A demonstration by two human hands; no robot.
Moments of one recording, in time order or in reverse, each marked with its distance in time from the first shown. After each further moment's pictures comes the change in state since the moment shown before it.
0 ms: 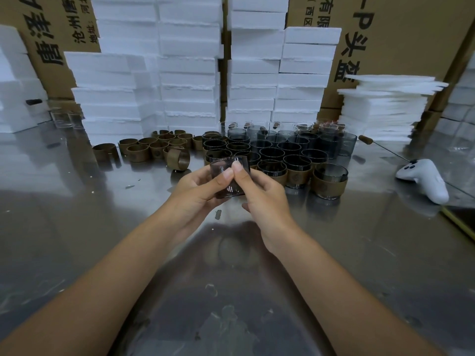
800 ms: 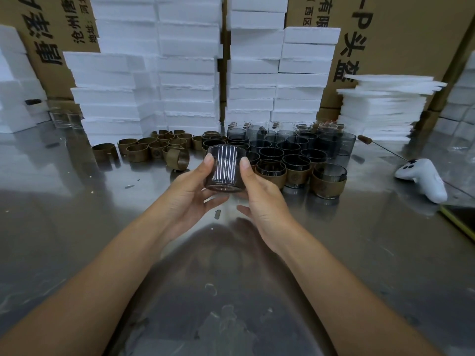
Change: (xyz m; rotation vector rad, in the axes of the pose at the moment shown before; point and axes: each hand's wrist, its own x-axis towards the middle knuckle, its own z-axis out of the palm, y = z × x) left_hand -0.002 0.009 -0.004 -0.020 -0.051 -0.079; right_hand -0.003 -0.004 0.002 -0.014 -0.088 0.069
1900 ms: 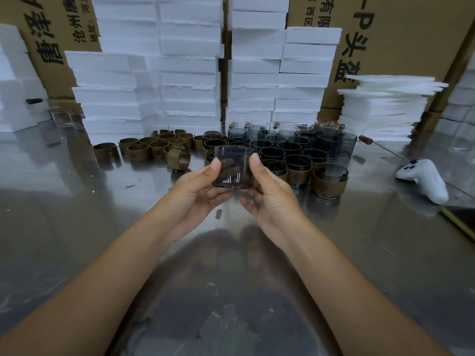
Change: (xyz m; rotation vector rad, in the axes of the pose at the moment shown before) left_hand 0.003 -0.003 -0.003 -0.043 -0.039 0.016; right_hand 0.004 -0.002 -0.009 0.236 0.013 0.046
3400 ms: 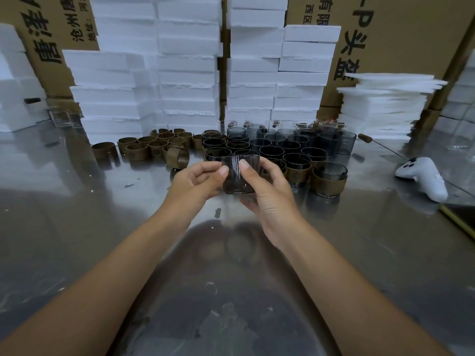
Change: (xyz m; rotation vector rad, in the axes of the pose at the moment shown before) left_hand 0.004 -0.010 0.002 0.354 0.272 0.188; right_hand 0.001 0.003 0.004 -0.025 0.110 -0.077
